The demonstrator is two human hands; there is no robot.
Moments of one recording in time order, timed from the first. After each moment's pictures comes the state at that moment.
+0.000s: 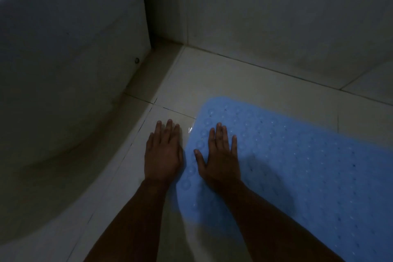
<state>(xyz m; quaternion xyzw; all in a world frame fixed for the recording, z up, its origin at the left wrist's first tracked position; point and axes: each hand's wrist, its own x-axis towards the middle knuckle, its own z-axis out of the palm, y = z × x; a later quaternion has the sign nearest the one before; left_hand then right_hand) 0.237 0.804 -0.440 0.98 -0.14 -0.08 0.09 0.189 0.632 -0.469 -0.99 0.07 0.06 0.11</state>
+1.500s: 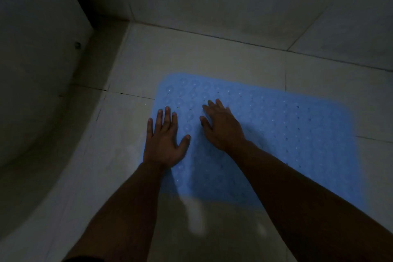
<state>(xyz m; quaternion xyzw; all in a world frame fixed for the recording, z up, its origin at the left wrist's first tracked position) 0.203 0.730 -0.466 0.94 -0.26 -0.15 0.13 0.164 0.524 -0.415 -0.96 0.11 0.10 0.25</state>
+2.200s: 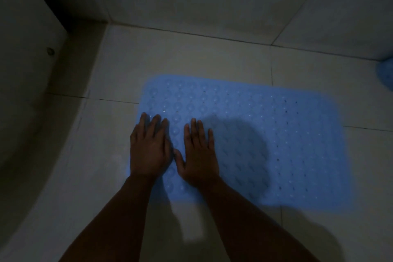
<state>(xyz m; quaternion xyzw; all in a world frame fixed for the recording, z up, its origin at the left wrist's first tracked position) 0.194 0.731 -0.446 0.95 -0.27 -0.04 0.13 0.104 0.594 -0.469 -0.98 0.12 0.04 0.13</state>
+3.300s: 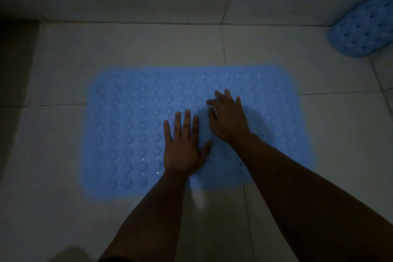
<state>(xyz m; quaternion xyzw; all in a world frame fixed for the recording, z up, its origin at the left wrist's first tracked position) 0.083 0.572 -0.476 0.91 -0.40 -0.08 0.08 0.056 0.403 -0.409 -0.95 0.24 0.02 0.20</state>
